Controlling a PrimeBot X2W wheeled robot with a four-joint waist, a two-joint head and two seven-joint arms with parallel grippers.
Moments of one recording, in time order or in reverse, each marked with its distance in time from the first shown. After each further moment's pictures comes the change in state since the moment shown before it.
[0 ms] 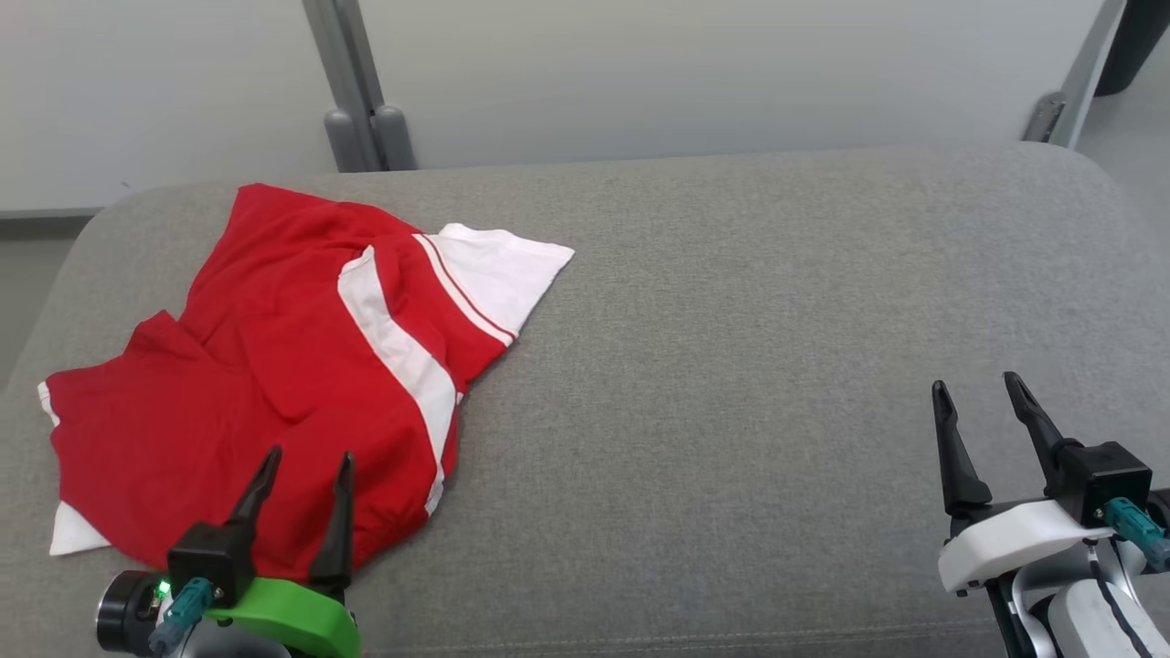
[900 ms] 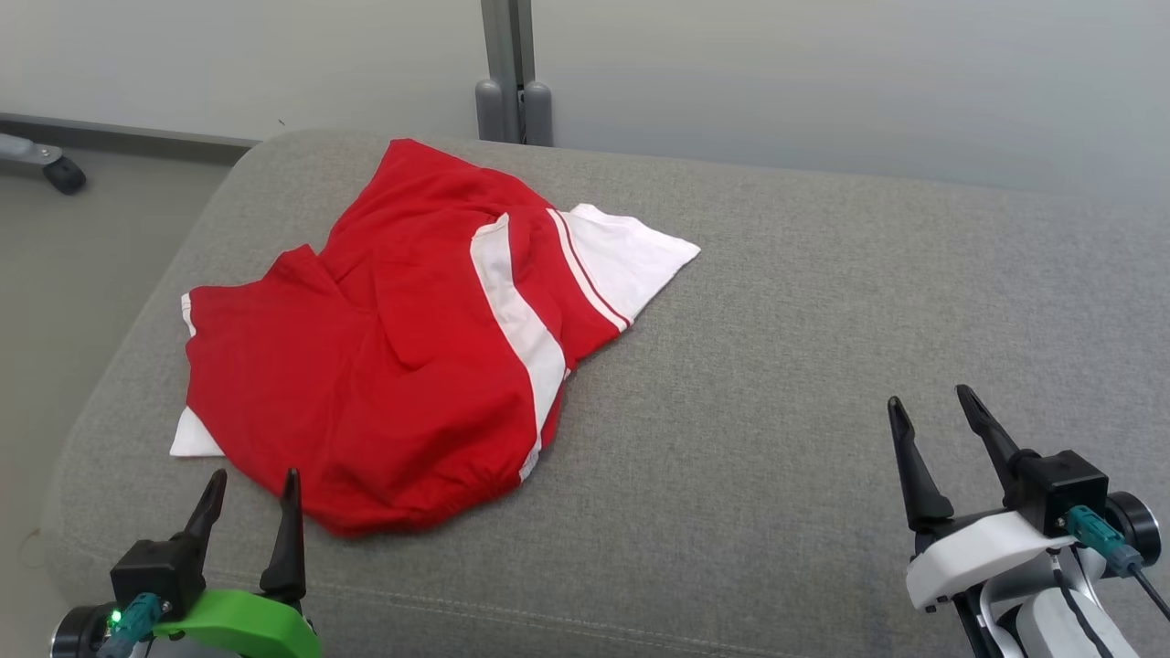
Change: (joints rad) left arm 0.018 -0.005 0.098 0.046 -0.019 -0.003 0.000; right arm -0.002 0.035 0.036 0.017 -0.012 0.044 0.000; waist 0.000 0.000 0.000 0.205
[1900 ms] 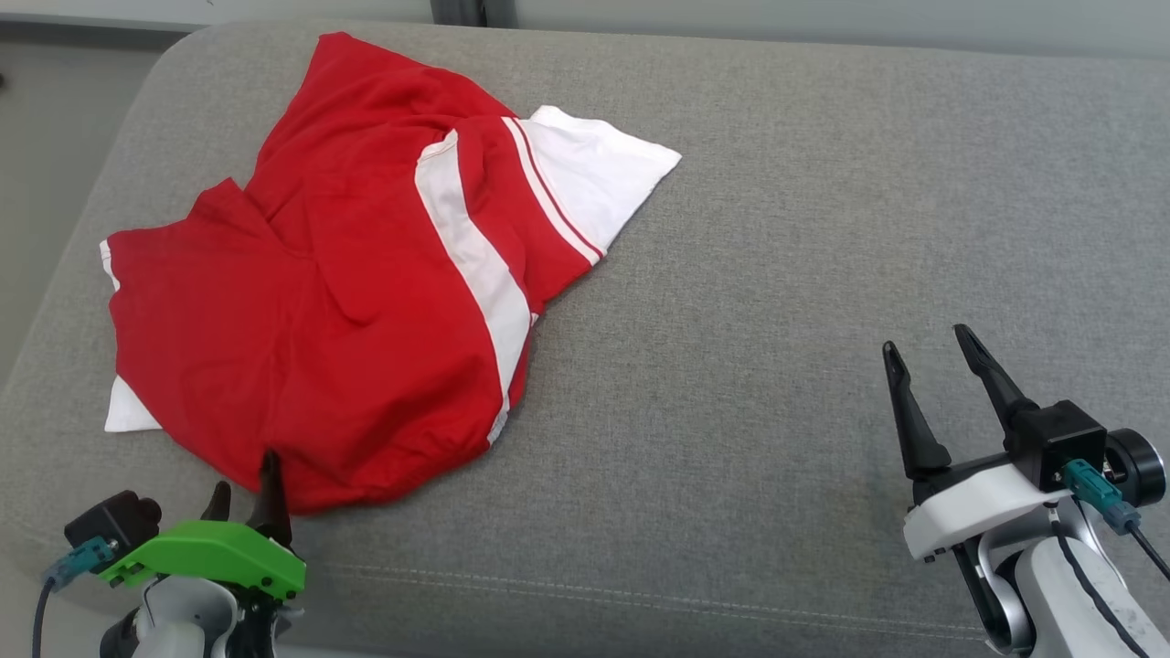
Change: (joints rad) left arm -0.211 -0.080 0.101 0.338 -0.421 0.000 0.164; right arm -0.086 -0.019 0.013 -0.016 -0.053 0.008 -0.001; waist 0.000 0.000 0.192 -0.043
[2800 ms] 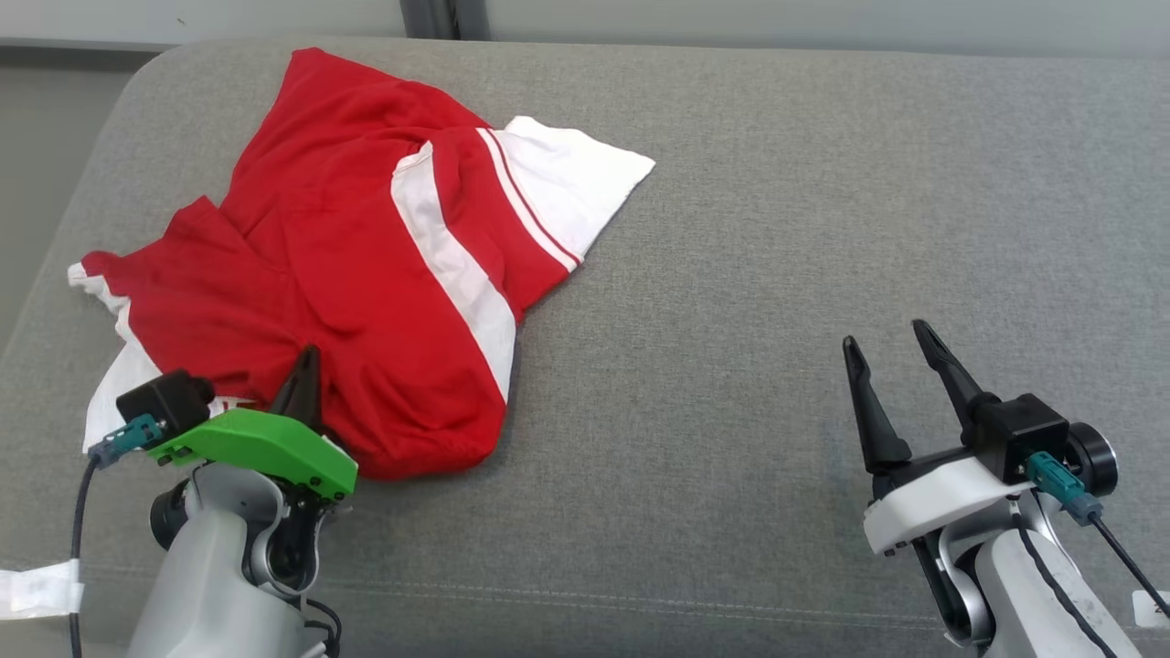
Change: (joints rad) left arm -0.179 -0.006 -0.136 -0.013 -0.050 -0.025 0.022; right arm -0.024 0.056 0.018 0.020 0.003 0.010 0.000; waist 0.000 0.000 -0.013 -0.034
